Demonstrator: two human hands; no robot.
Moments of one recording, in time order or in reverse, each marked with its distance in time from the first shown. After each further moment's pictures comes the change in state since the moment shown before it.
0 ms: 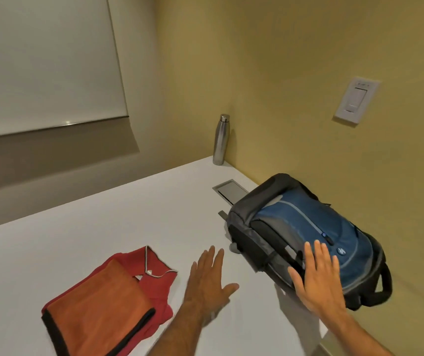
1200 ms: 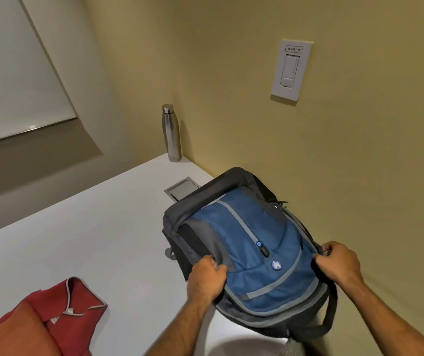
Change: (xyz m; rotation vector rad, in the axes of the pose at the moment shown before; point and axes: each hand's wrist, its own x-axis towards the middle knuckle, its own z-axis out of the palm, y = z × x) left_hand 0.136 0.149 0.083 -0.304 0.022 -0.402; right_hand 0.120 0.198 -0.001 0.504 -0.275 0.601
